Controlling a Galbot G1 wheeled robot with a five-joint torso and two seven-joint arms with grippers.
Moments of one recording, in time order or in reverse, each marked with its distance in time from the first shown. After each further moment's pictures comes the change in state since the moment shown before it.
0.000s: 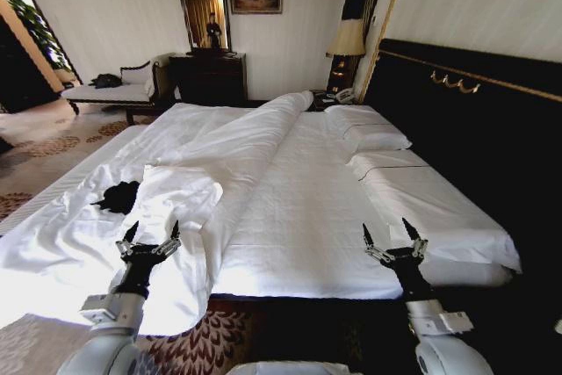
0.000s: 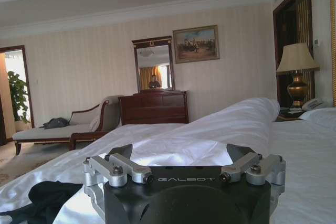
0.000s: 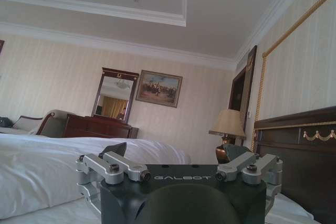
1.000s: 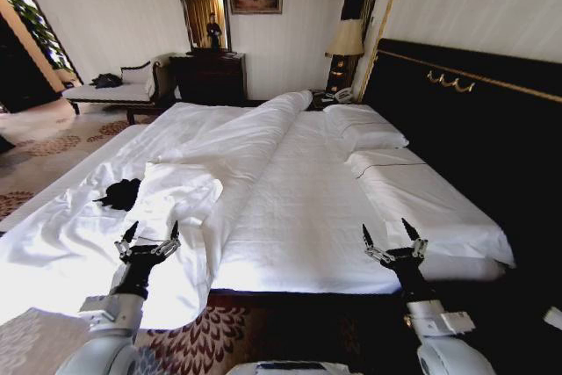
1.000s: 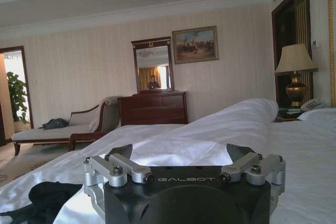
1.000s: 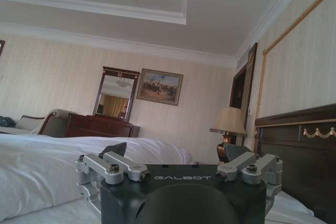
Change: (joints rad) left arm 0.005 0.000 -0.001 -0.008 -0.001 0.000 0.000; right arm -0.018 -0.009 0.001 0.023 0.019 -0.014 0.003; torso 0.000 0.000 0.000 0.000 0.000
